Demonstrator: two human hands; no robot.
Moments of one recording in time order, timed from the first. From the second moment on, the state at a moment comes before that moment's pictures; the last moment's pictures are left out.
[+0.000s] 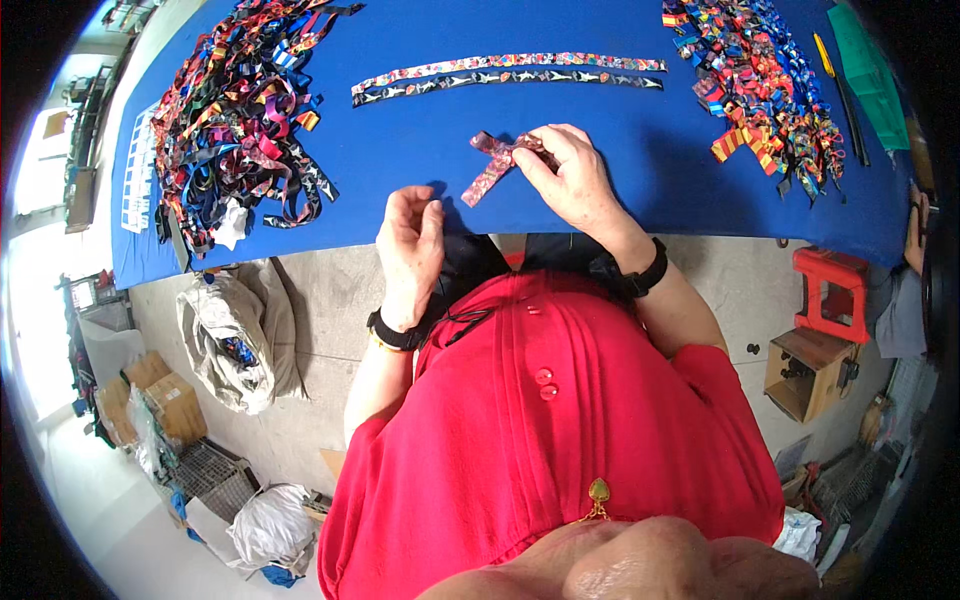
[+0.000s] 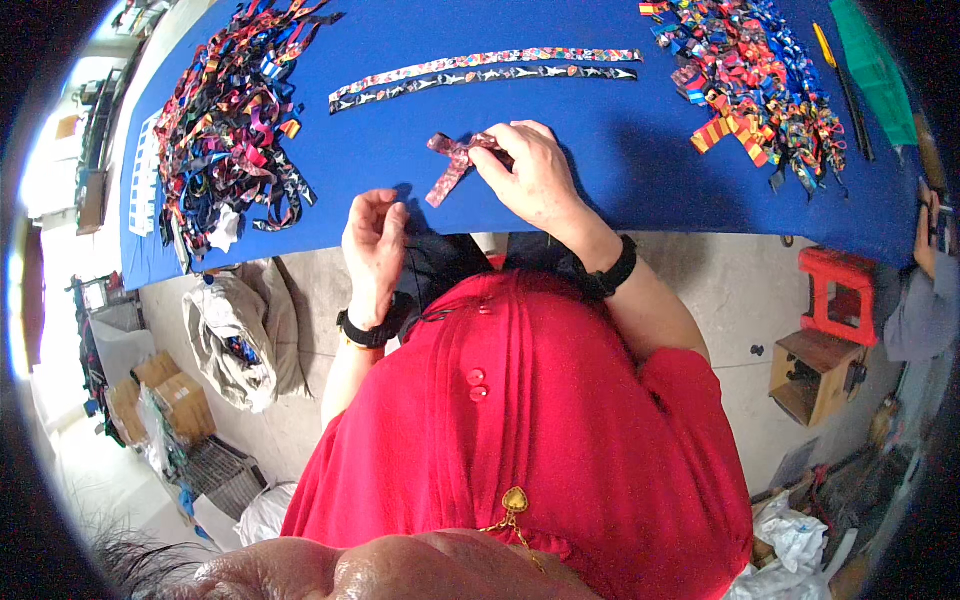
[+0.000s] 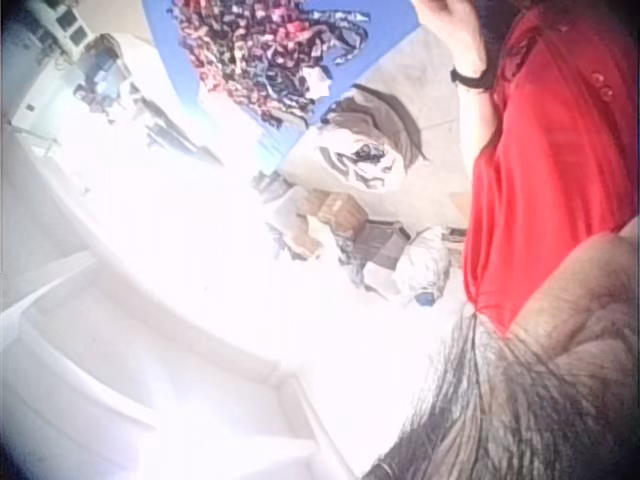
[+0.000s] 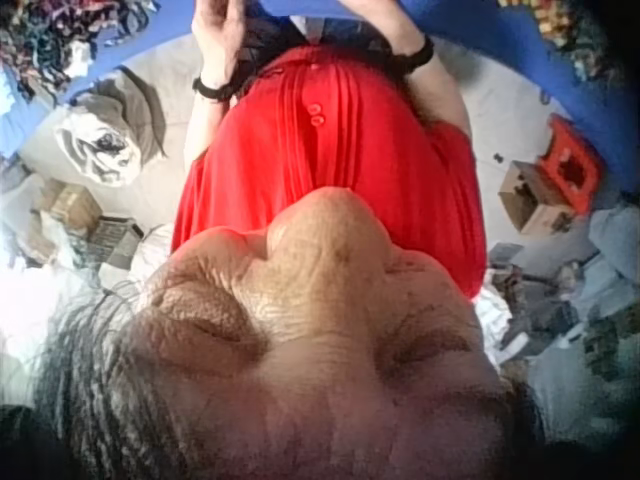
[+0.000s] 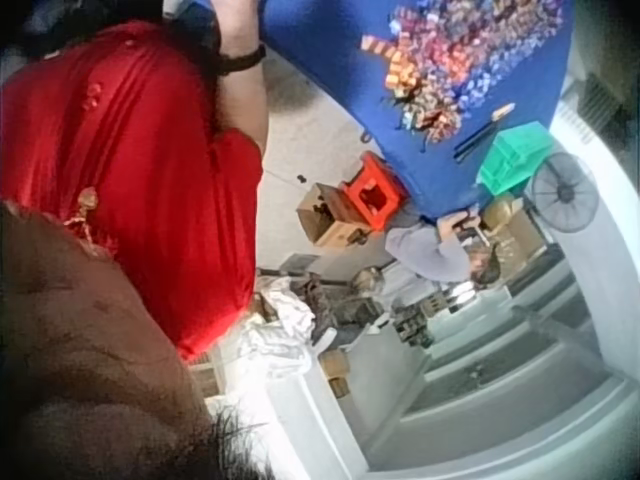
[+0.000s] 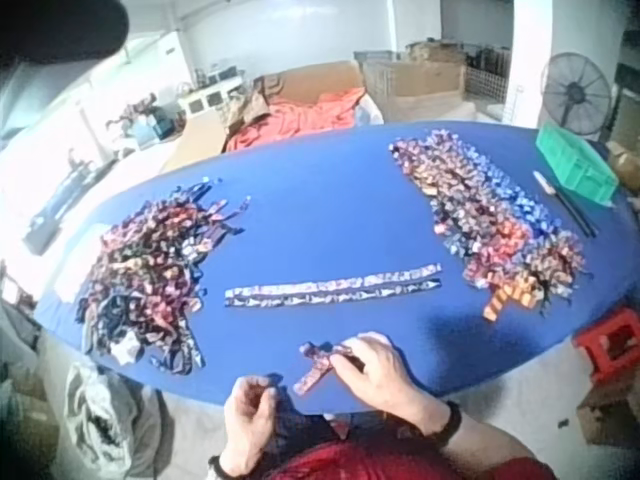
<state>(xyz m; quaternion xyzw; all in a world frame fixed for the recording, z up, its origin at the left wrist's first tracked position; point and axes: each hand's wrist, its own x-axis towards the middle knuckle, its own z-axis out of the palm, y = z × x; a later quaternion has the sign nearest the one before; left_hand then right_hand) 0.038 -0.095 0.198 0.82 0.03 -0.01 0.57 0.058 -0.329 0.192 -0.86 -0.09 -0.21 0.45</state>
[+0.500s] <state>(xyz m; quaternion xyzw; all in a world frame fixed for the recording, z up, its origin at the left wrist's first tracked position) 0.045 -0.157 0.207 0.88 -0.33 0.13 0.30 0.058 -0.326 0.179 -0.91 -0.02 -0.28 0.29</state>
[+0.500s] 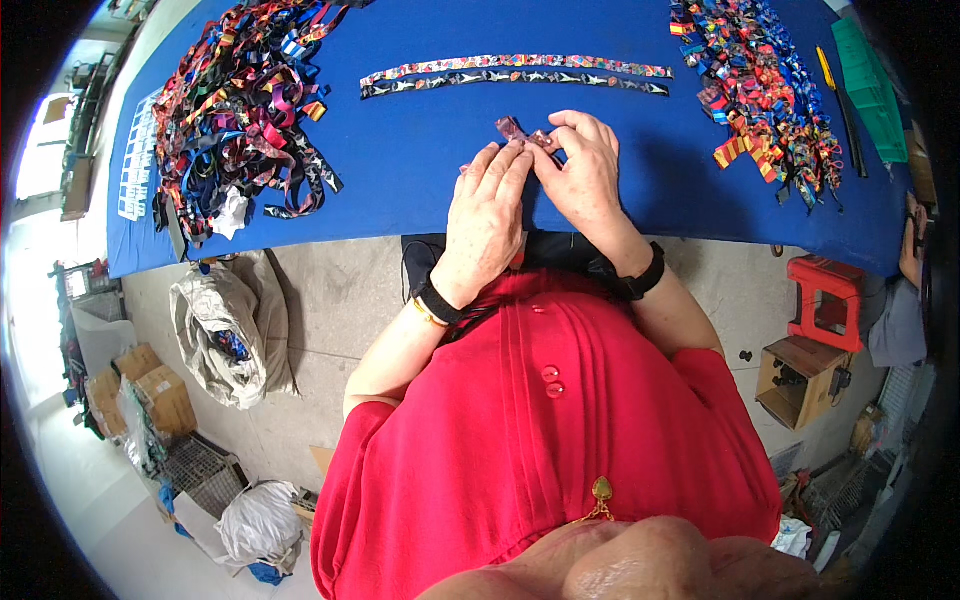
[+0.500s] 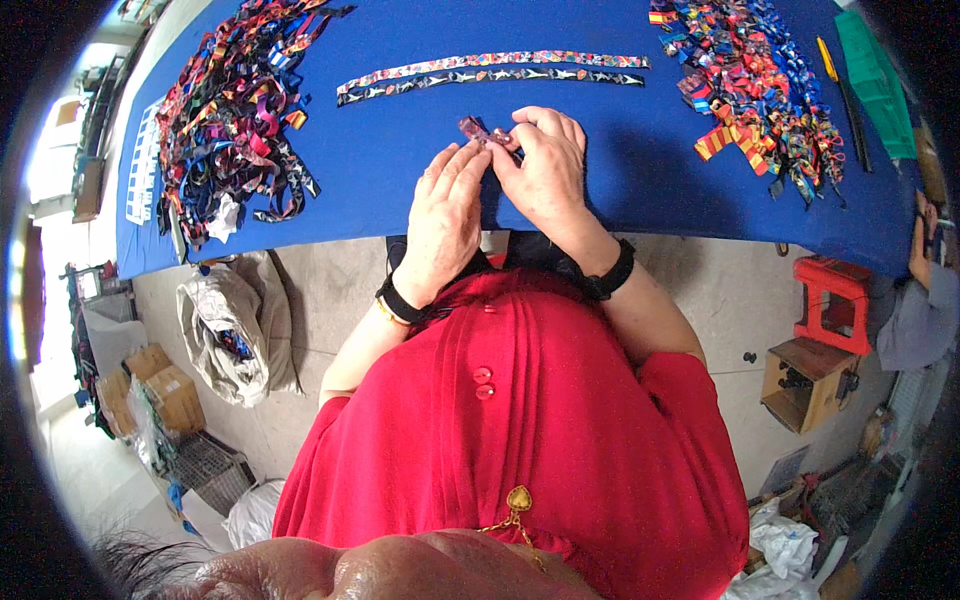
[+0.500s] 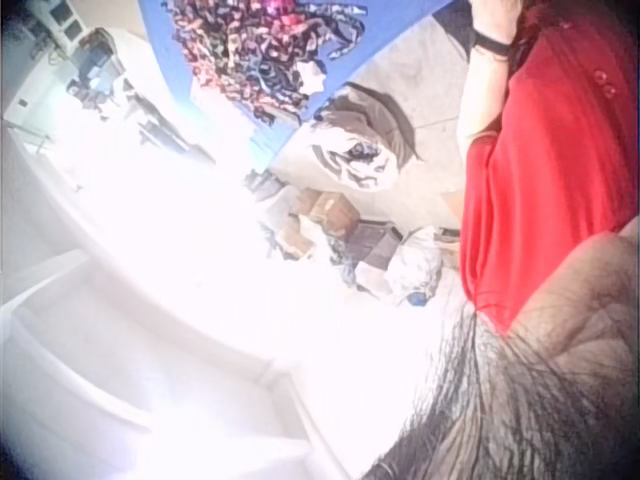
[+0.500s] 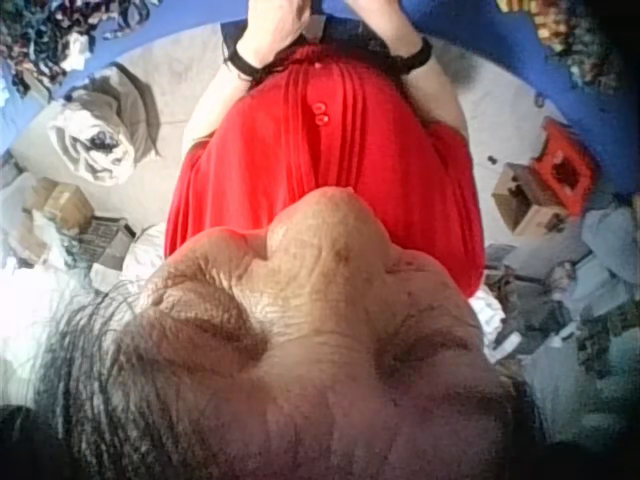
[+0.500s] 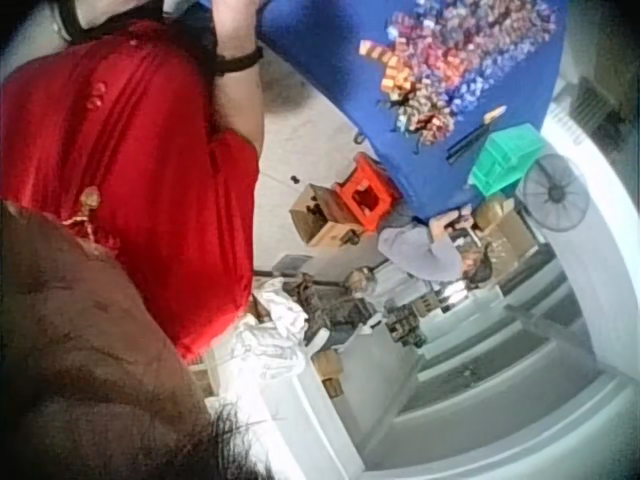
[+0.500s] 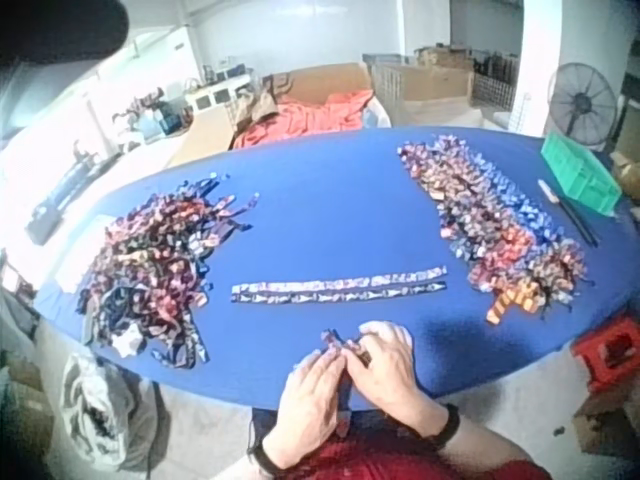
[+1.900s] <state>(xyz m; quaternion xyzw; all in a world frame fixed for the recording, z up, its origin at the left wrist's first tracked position) 0.053 -0.170 0.196 0.92 -0.35 0.10 0.14 0.022 -0.341 0.215 -0.95 -0.15 -0.18 0.21</state>
